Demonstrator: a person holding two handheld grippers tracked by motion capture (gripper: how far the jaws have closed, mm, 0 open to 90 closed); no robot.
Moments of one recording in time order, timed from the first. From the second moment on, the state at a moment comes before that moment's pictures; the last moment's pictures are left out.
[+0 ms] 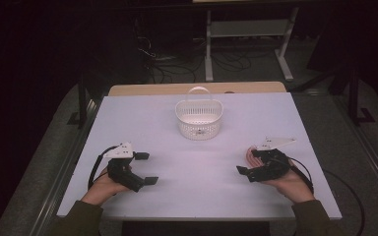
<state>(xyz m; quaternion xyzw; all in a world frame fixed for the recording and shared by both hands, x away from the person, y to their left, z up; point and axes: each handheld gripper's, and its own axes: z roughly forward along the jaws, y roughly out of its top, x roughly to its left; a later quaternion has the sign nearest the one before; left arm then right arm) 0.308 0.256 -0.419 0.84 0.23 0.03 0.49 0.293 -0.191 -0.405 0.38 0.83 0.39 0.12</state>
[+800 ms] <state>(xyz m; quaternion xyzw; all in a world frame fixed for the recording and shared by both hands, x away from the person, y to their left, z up) 0.308 0.257 -0.420 0.84 0.23 0.03 0.49 0.292 -0.181 -0.408 0.35 0.83 0.41 0.12</state>
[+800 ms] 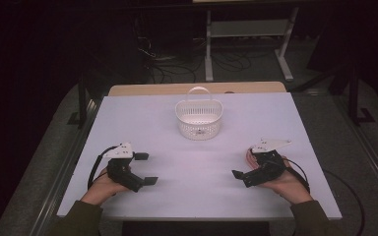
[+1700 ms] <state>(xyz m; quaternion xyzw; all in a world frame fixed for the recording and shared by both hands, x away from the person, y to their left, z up) 0.306 0.260 -0.419 0.84 0.24 0.03 0.49 0.291 -0.203 -0.391 0.37 0.82 0.41 0.13</state>
